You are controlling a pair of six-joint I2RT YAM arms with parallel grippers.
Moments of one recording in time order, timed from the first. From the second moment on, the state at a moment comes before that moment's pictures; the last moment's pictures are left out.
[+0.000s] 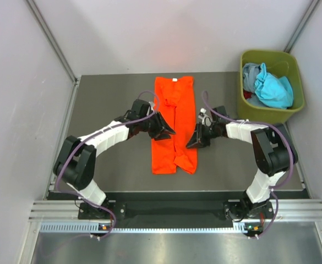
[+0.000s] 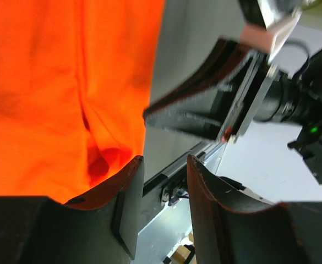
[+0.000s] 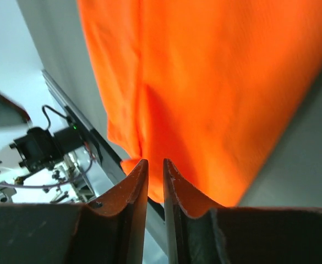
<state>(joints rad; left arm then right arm) -0.52 1.61 1.06 -0.18 0.51 -1.05 0.33 1.76 0.97 -0.23 -0.78 0.56</state>
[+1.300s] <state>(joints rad) -0.47 1.50 0.71 -0.39 0.38 -0.83 0.34 1.43 0.48 -0.17 -0.74 0.58</state>
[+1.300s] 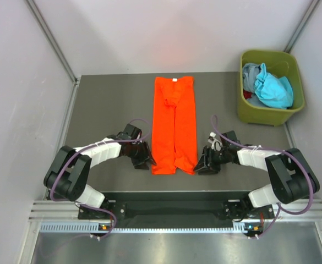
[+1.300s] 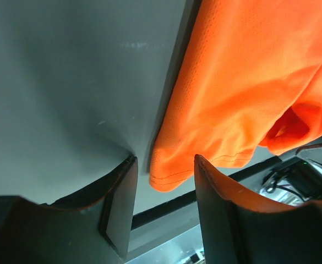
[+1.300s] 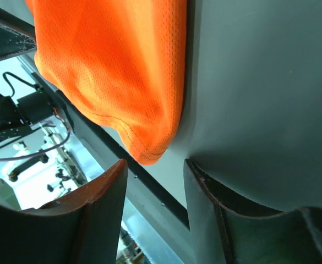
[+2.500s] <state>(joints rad) -0.49 1.40 0.74 -0.51 0.35 -0.80 0.34 1.37 0.70 -0.50 -0.60 0.38</state>
